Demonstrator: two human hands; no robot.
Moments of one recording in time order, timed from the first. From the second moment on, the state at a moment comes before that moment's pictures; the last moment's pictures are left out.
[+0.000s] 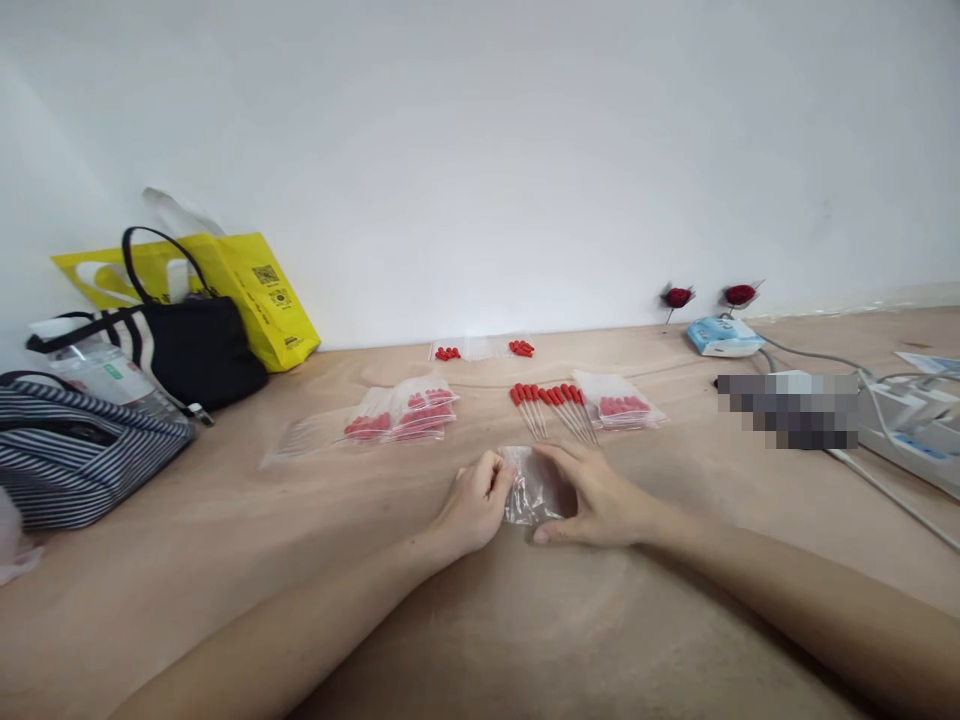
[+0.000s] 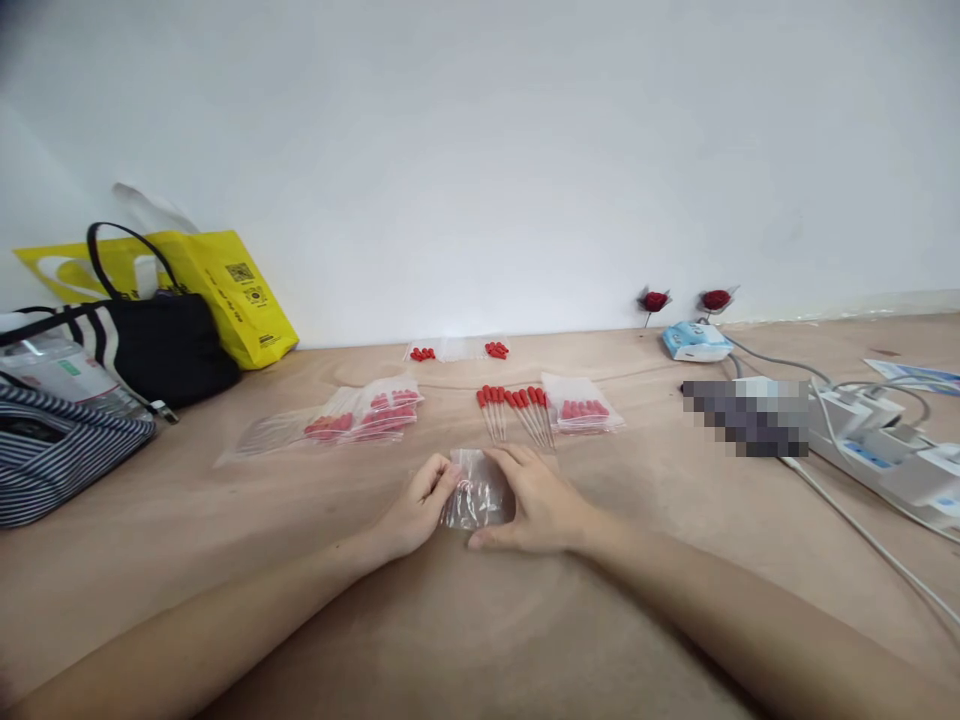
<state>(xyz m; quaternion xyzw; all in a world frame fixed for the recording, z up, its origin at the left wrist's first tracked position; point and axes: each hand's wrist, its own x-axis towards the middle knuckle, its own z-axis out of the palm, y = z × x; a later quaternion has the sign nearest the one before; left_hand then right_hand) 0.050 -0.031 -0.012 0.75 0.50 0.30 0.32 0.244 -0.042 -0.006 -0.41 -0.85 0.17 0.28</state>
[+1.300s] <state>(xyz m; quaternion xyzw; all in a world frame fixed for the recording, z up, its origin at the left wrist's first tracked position) 0.032 0.100 0.033 0.96 0.28 0.04 -0.05 0.269 -0.040 -0.020 -0.42 -0.85 0.17 0.26</state>
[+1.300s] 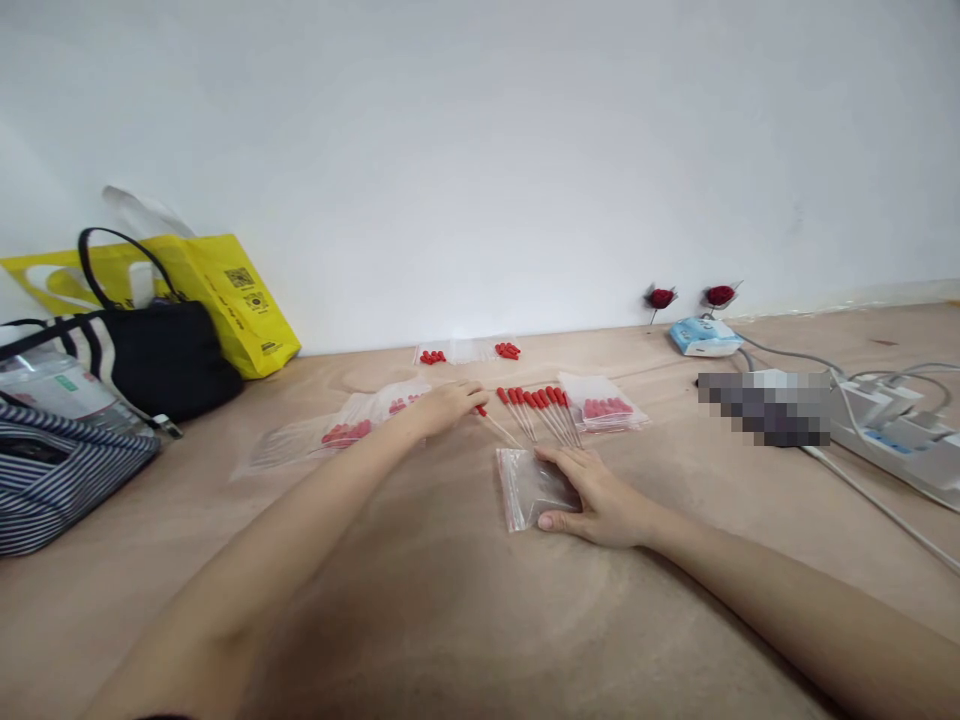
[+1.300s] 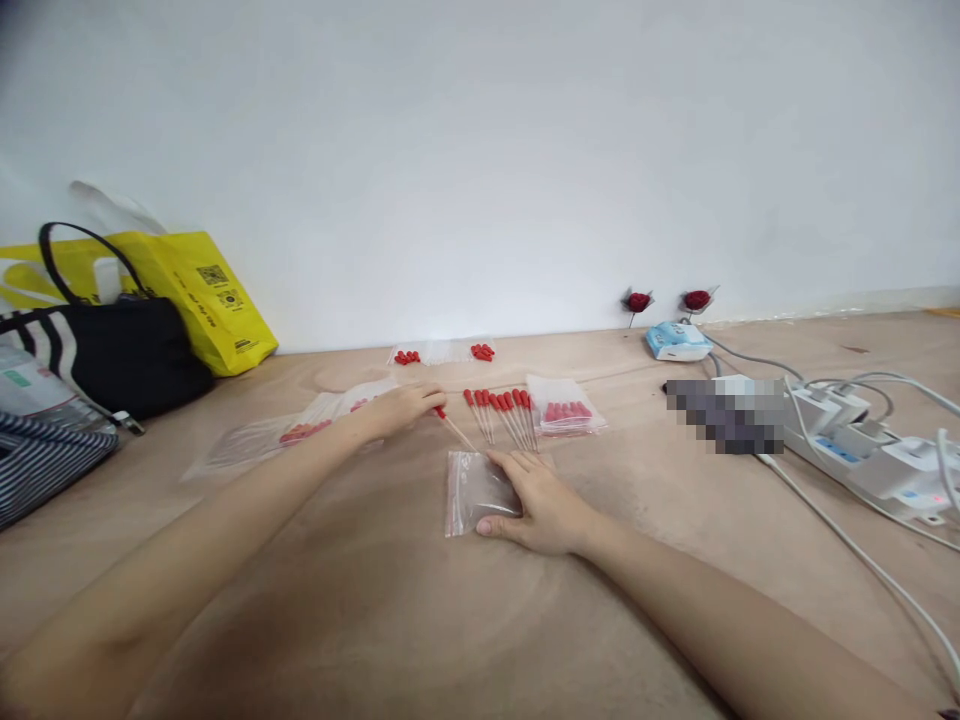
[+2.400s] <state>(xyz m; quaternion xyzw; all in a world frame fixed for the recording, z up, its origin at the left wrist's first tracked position) 0.033 -0.031 -0.006 0.76 0.42 0.36 0.35 0.248 -0.040 -0.015 -0.42 -0.86 0.16 0.25</state>
